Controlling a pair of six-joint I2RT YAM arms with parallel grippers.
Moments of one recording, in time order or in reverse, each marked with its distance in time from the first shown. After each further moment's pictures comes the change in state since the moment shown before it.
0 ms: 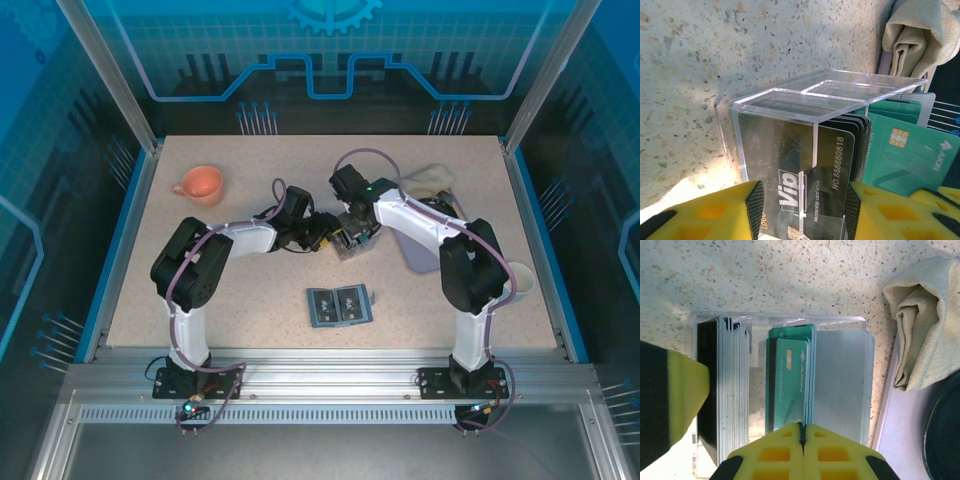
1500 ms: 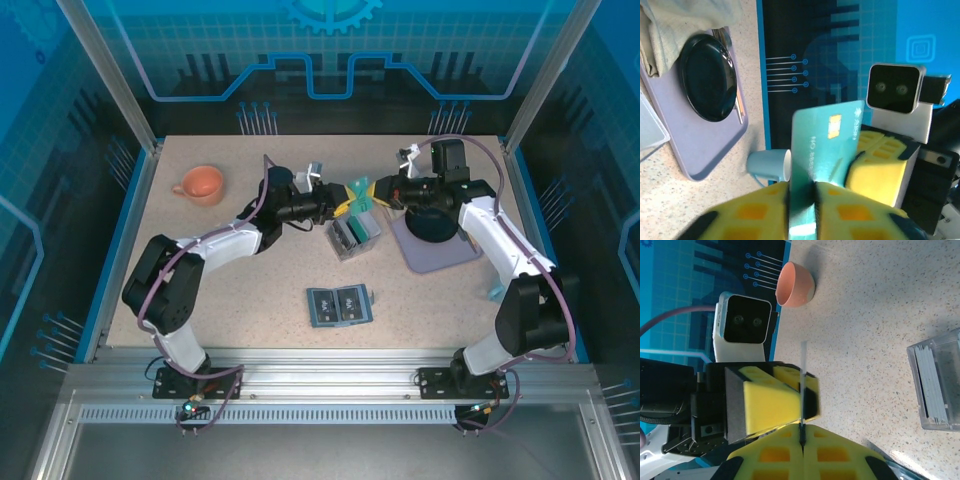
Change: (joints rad) left arm 0.001 -0.211 -0.045 0.448 0.290 -0.183; right arm -0.416 -0.400 -0.275 0.380 -1.145 0.566
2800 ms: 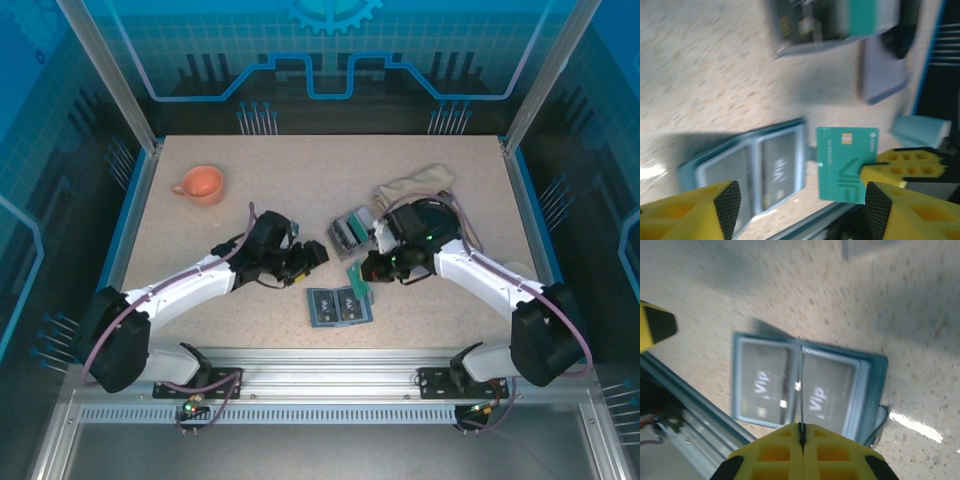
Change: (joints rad) left arm -0.141 -0.387 -0.279 -0.802 -0.351 0.275; right arm 0.349 -0.148 -0.391 -0.204 0.445 -0.203
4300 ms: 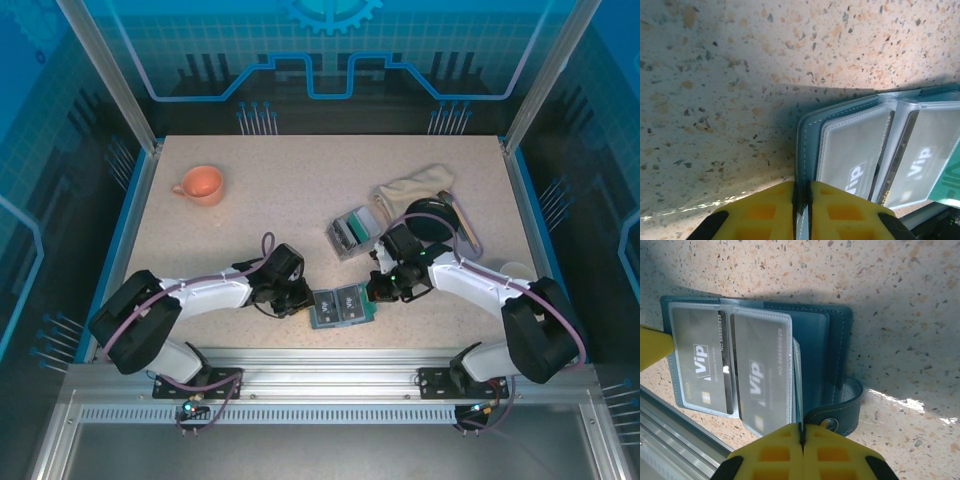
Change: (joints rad) left arm -0.081 0.132 -0.137 0.030 -0.045 -0.029; right arm 0.017 0.022 -0.122 0.047 0.041 0.018
